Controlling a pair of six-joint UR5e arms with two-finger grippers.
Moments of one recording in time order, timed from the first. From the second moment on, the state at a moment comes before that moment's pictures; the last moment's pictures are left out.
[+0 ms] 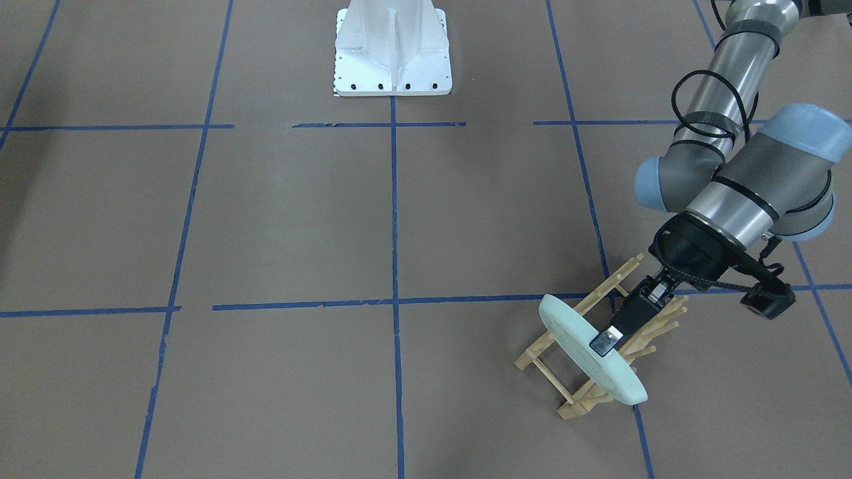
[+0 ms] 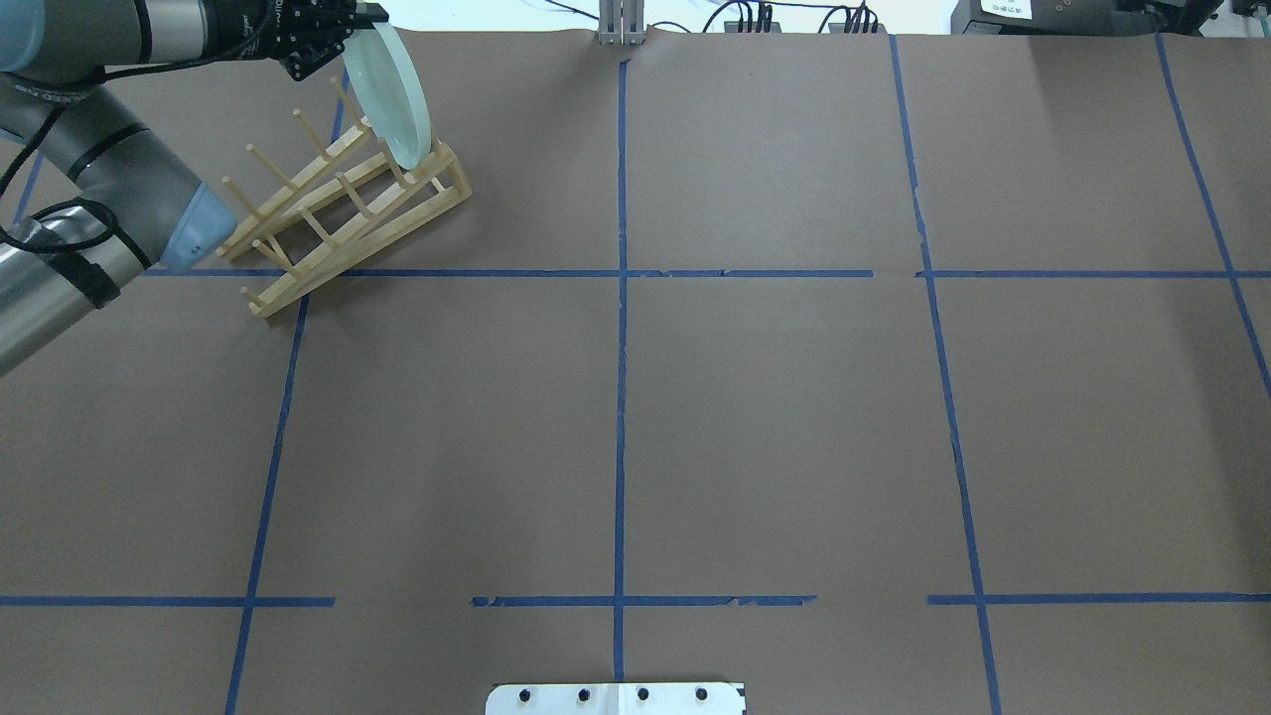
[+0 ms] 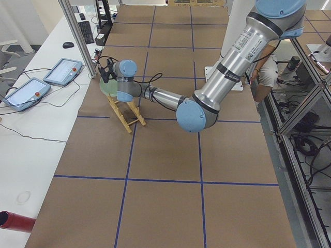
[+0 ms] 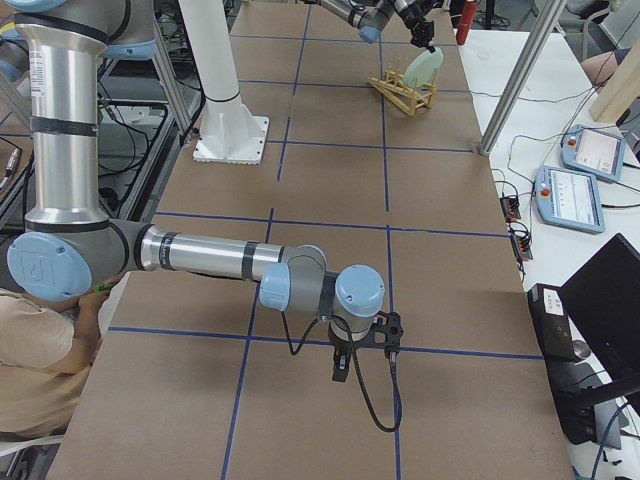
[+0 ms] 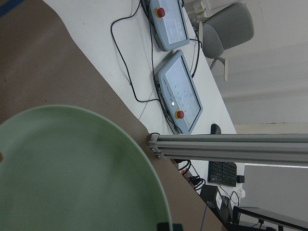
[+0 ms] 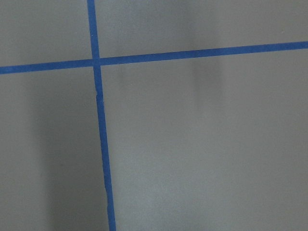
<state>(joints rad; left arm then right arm) -1.03 -2.18 -1.24 -2.95 -1.98 -2.00 1.62 -1.63 1.56 -1.62 2.32 -0.02</state>
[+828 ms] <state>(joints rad) -0.97 -2.18 -1.67 -2.33 -1.98 -2.00 1.62 -1.63 1.56 -1.62 2.32 -0.02</state>
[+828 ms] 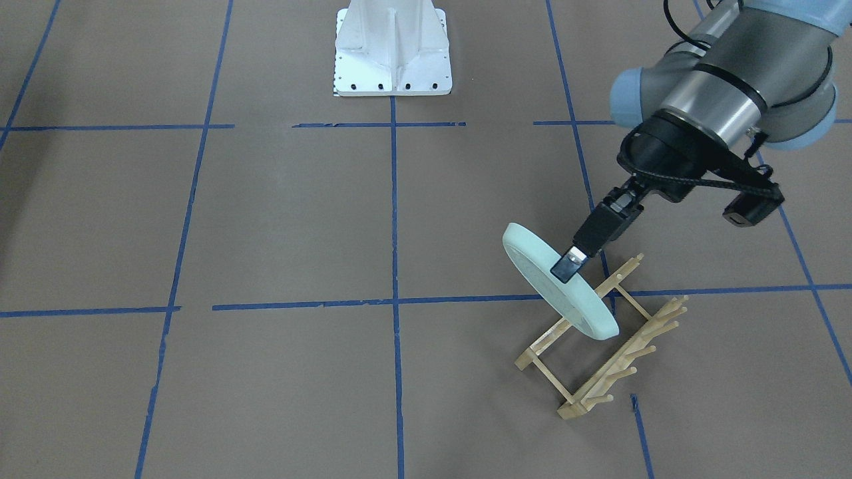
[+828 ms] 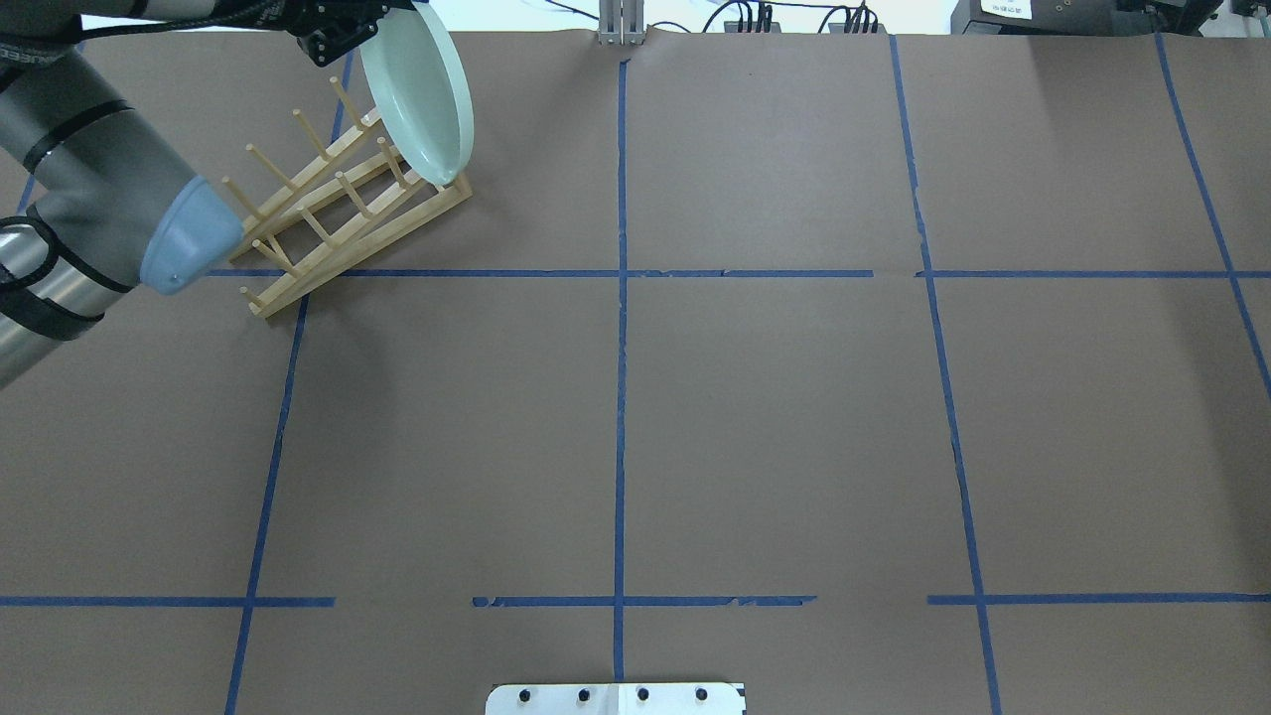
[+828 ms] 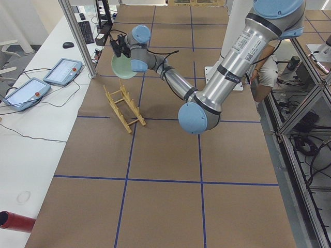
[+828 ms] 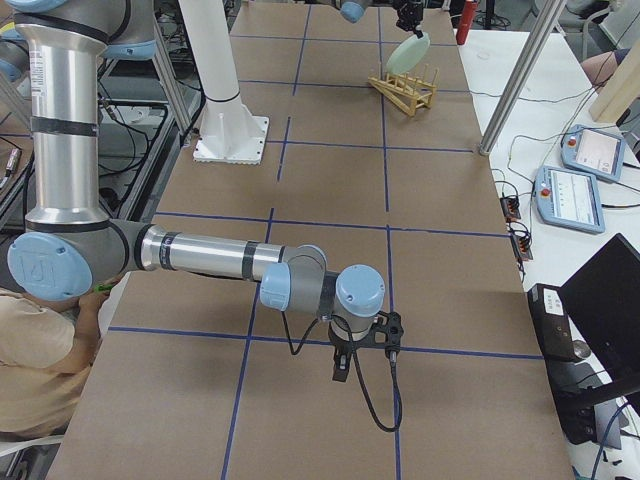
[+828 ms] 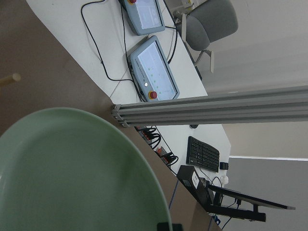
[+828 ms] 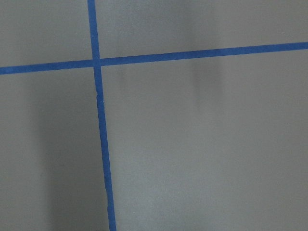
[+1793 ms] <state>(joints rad) -0.59 -2.34 -1.65 -1.35 -1.94 -1.75 1.62 -1.63 1.56 -1.62 2.32 -0.02</state>
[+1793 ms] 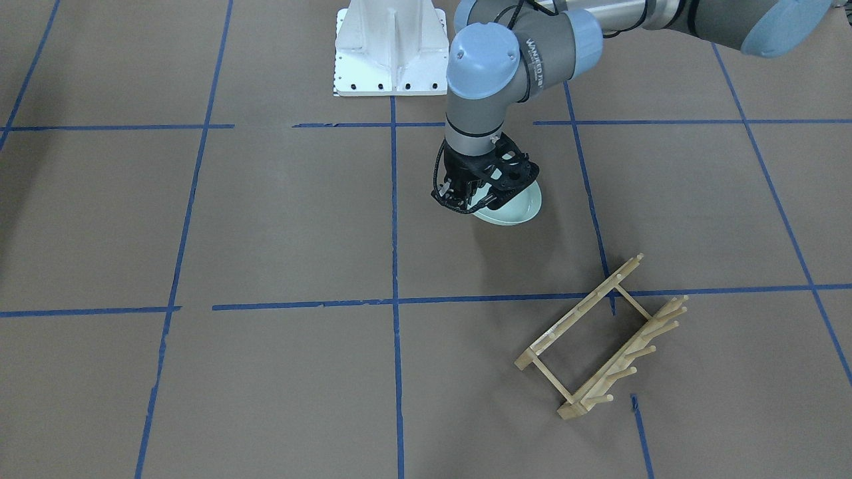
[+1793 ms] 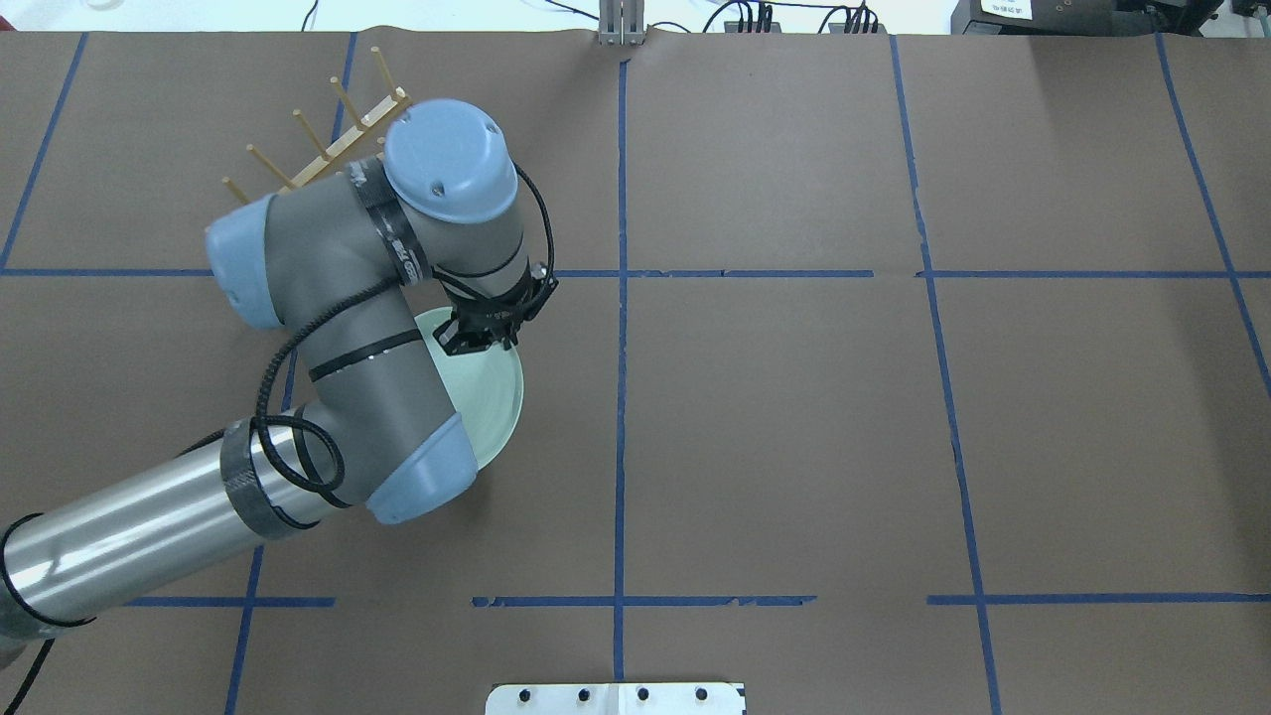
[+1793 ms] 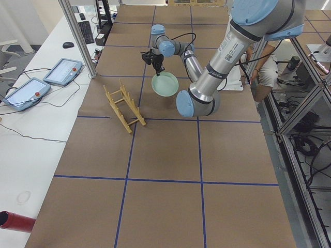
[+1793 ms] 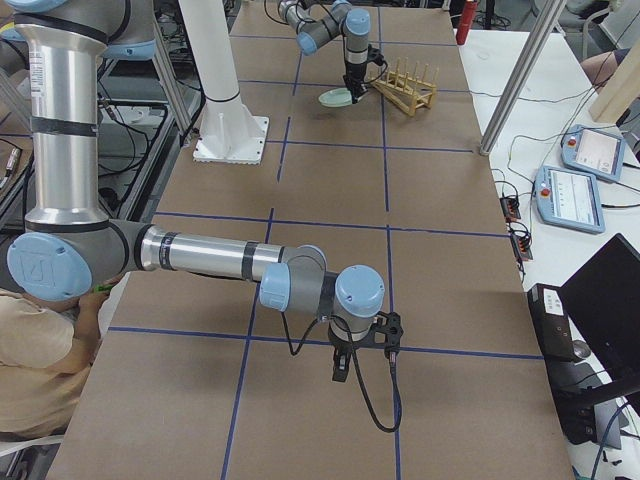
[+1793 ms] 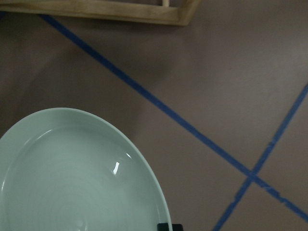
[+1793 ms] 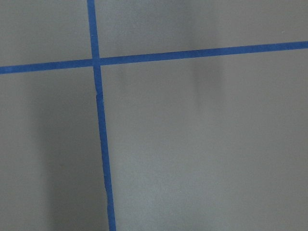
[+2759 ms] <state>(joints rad) -0.50 -2.43 -1.49 -1.31 -1.82 -1.66 1.62 -1.63 1.56 -1.62 2.32 -0.02</state>
